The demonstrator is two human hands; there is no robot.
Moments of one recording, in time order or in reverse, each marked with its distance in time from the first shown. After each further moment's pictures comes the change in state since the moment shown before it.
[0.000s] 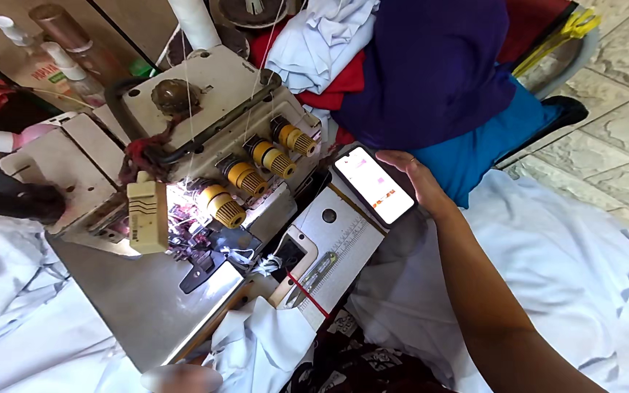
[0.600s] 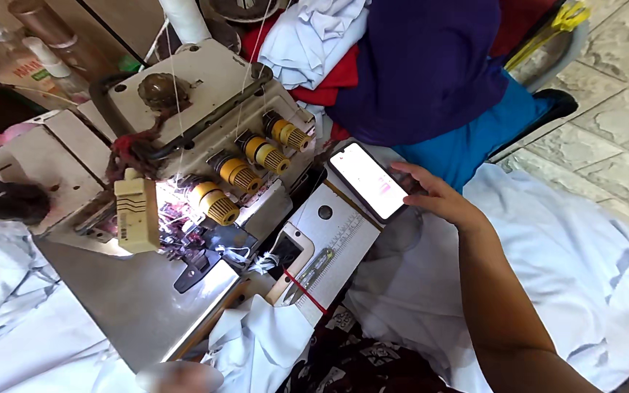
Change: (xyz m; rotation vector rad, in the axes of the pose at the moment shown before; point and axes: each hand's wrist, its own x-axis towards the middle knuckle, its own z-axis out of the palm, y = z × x) left_hand 0.001 0.001 0.001 -0.006 0.001 0.010; right_hand -0.039 -0.015 -0.029 0.109 -0.171 0.274
